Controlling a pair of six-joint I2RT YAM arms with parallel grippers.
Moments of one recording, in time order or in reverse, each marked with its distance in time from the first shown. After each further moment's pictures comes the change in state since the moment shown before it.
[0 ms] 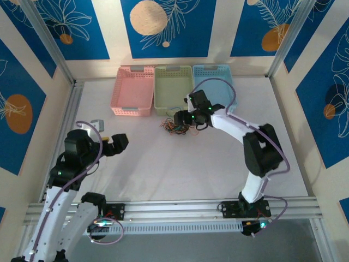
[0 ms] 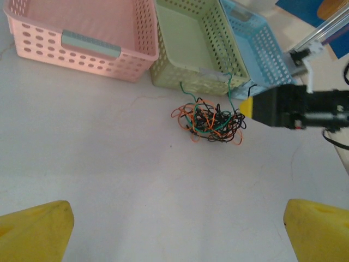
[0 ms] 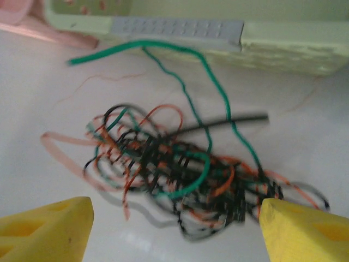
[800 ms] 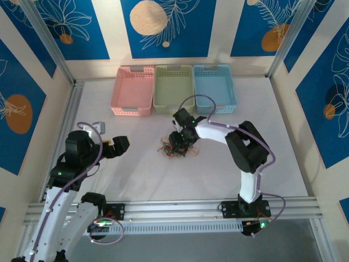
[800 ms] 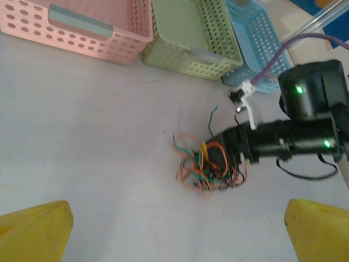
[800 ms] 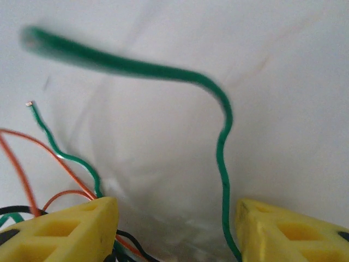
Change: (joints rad) left arm 0.000 -0.008 -0.013 -0.029 0.046 -0.023; right arm 0.185 0.066 -0.125 -0.048 0.053 0.013
